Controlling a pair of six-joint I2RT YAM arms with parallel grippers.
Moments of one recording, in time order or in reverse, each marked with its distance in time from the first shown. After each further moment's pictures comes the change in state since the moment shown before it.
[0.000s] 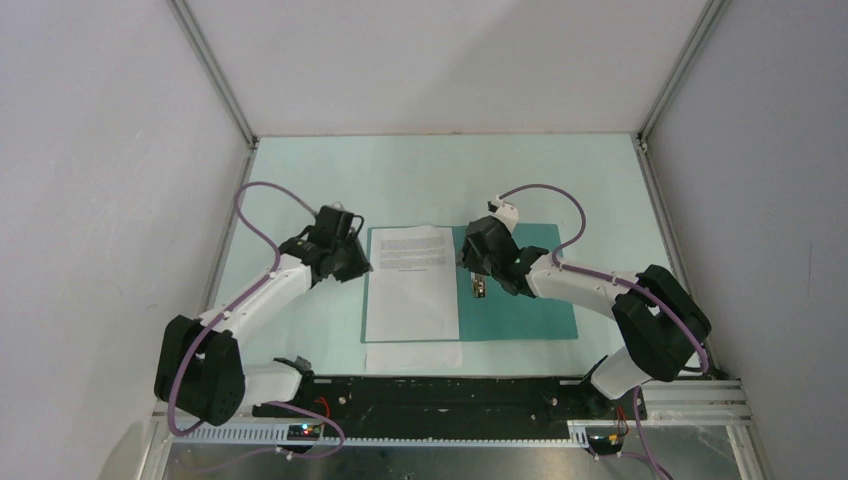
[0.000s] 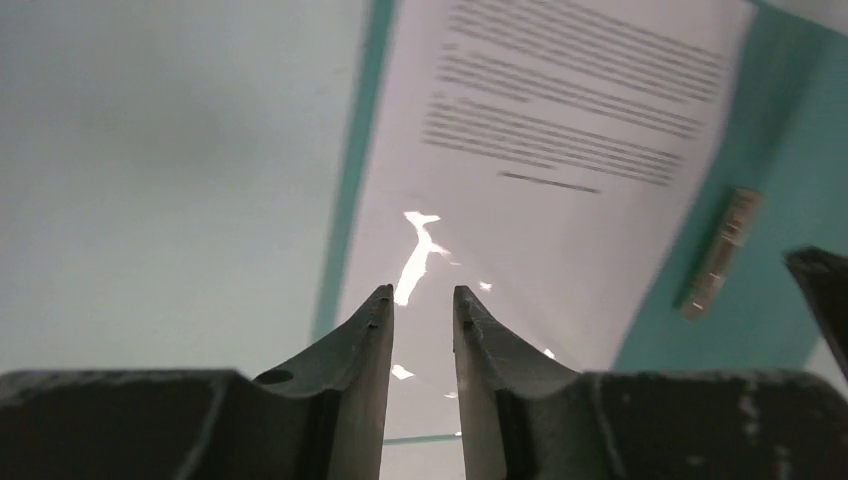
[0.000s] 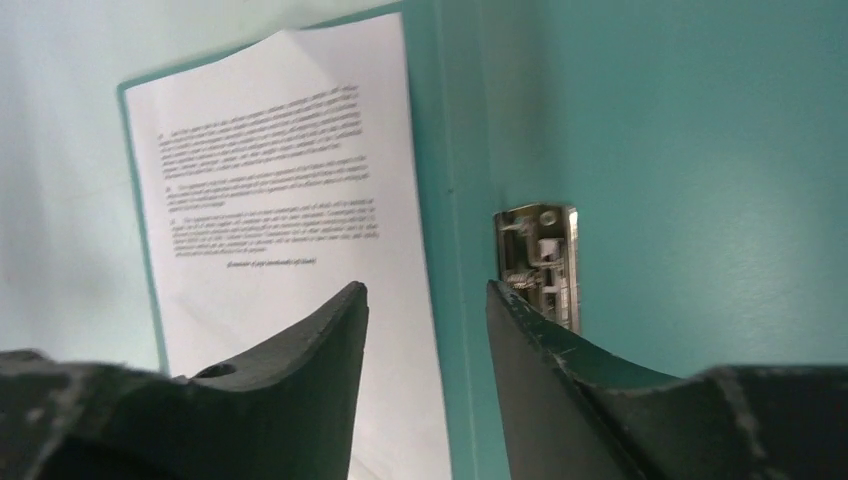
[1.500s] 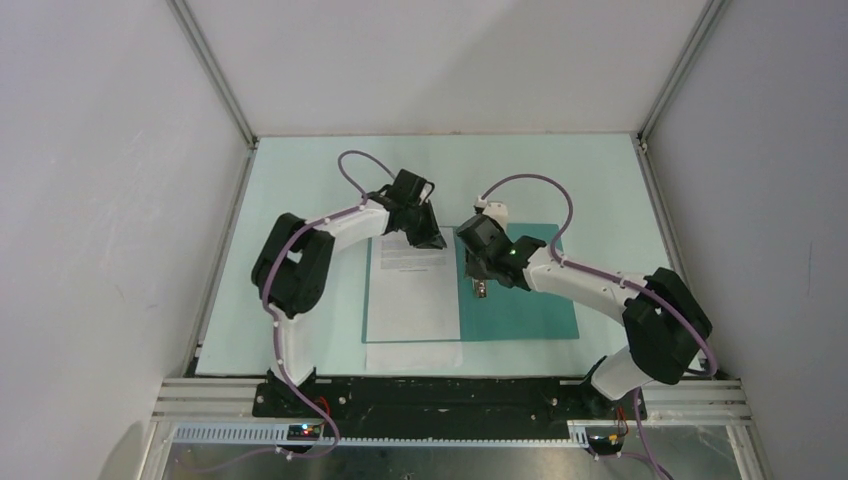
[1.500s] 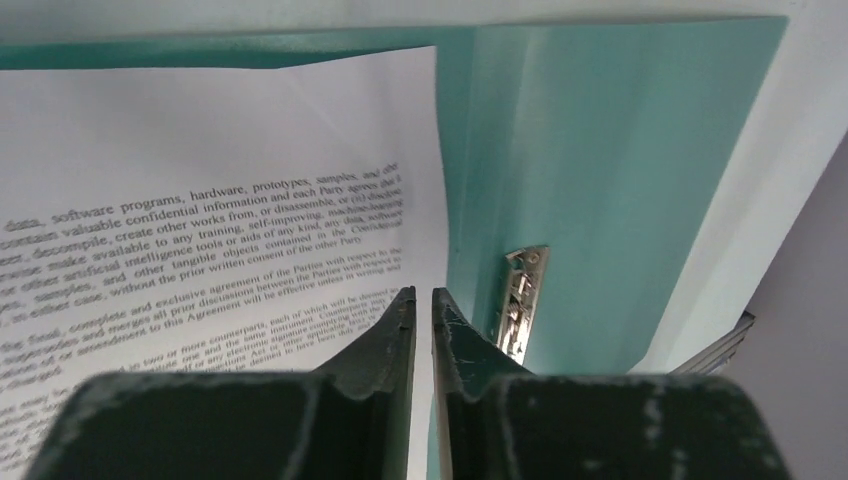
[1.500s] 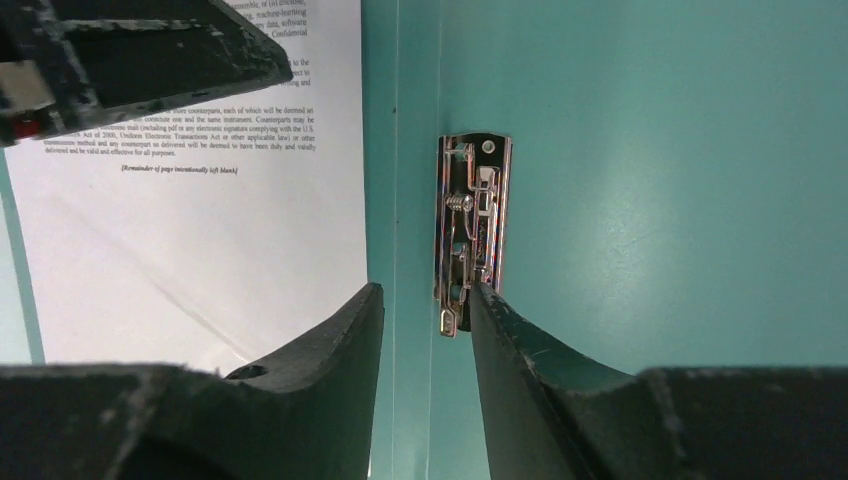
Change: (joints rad) left arm -0.183 0.691 0.568 0.177 0.322 -0.032; right arm 0.049 -0.006 0.156 -0.367 0.027 -0.175
